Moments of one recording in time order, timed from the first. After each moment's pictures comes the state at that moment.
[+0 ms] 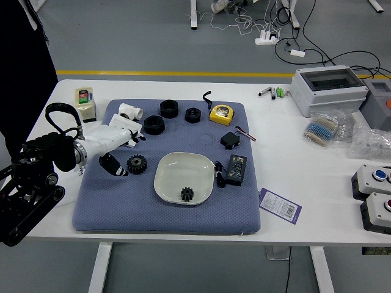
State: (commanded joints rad) left arm -0.62 0.39 -0.90 -1.20 2.09 -0.29 0.05; right arm 0.05 -0.25 0.02 0.27 0.44 -0.22 0.12
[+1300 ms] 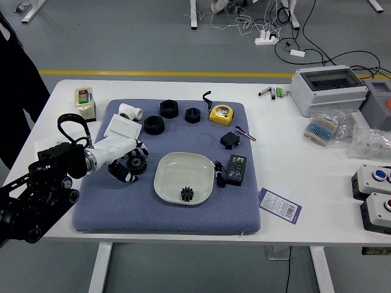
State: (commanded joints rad) left arm -0.65 0.31 -0.86 -1.02 2.04 -0.22 0.03; right arm 0.05 -0.25 0.01 0.28 0.44 -0.22 0.12
